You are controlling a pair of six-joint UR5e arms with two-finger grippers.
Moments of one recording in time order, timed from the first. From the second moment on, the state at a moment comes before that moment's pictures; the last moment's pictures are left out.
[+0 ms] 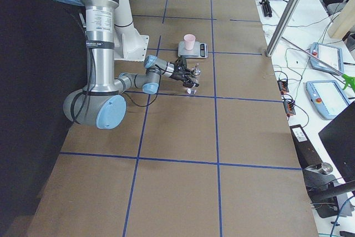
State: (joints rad) left arm -1.20 -1.73 -2.05 -1.41 -2.11 -0.09; right arm 0.32 -1.59 1.76 -0.64 0.82 1.06
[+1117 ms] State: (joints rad) left arm -1.23 -1.73 -2.04 -1.41 -2.11 -0.05; right arm 0.46 -1.41 1.99 -1.07 0.93 0.84
